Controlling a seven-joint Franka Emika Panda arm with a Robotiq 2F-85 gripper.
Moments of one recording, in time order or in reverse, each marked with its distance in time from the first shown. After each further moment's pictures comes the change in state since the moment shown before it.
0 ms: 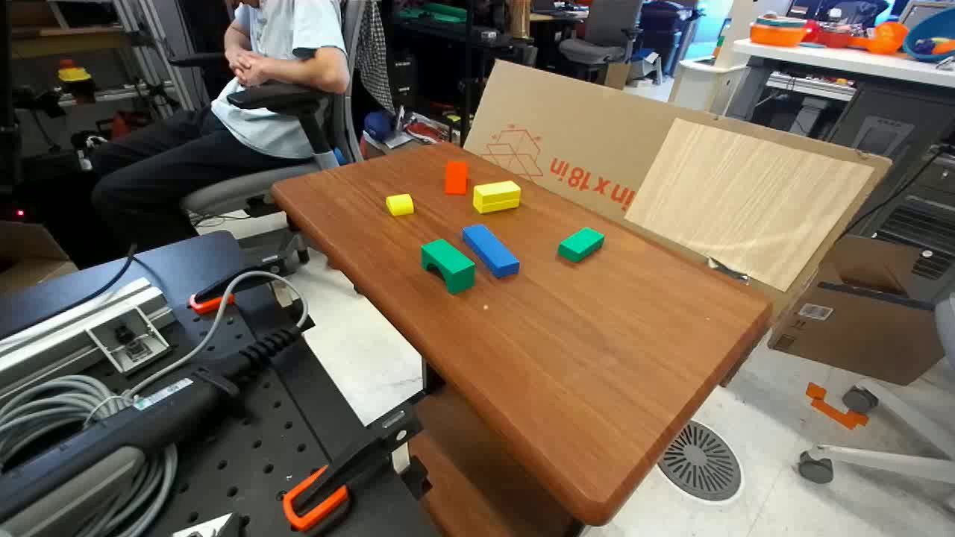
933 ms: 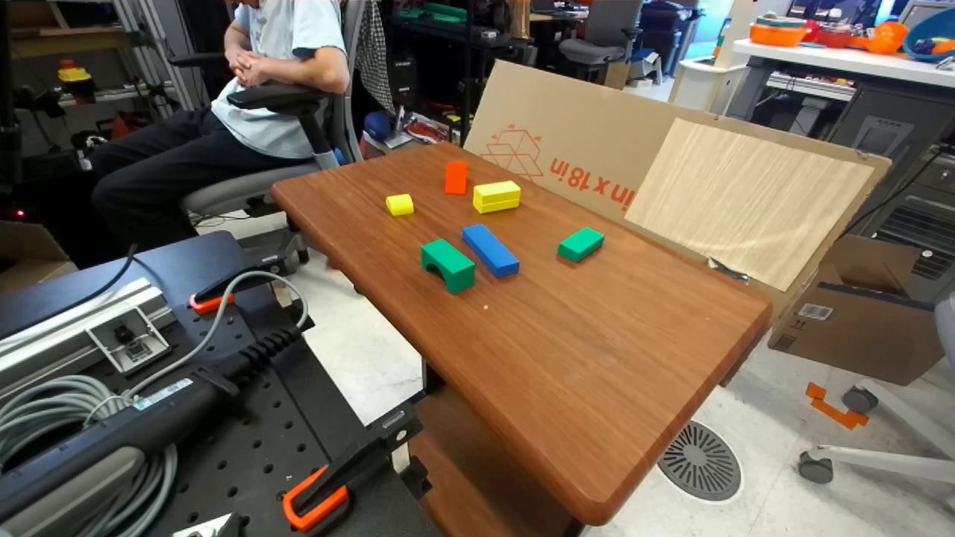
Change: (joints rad) arm 0.000 0.006 0.000 0.000 0.000 0.001 -0.002
